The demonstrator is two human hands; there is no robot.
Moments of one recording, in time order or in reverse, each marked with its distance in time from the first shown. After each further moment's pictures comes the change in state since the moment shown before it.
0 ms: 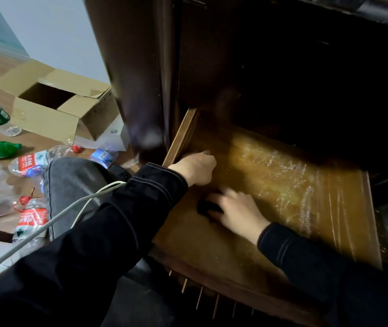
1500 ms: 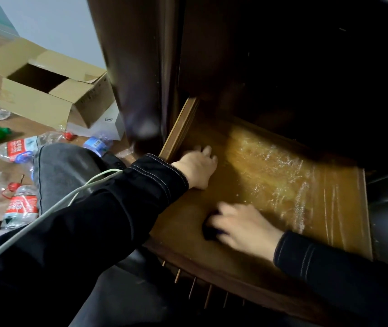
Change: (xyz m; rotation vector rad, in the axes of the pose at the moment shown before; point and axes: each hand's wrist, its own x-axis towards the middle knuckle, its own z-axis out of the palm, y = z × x) left_hand -0.012 0.013 0.010 0.297 -0.038 0.086; right_hand -0.042 -0.001 -0.010 -0.103 -0.228 -0.264
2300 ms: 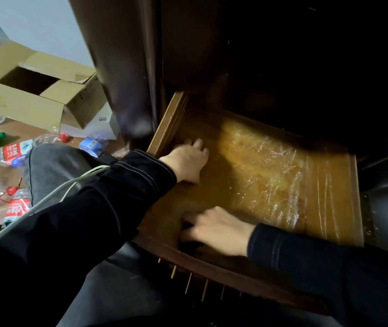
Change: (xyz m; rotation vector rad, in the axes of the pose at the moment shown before) left_hand 0.000 -0.001 -0.002 -0.019 -0.026 -0.016; right_hand 0.013 -0.032 -0.004 -0.130 -0.042 -0.255
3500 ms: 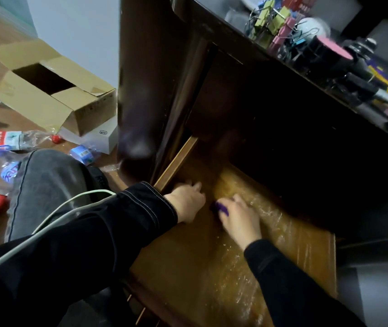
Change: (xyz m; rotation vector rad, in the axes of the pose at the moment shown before) left_hand -0.001 -0.001 -0.003 -0.078 0.015 -0.023; right_hand 0.007 0.119 0.002 0.083 0.336 0.882
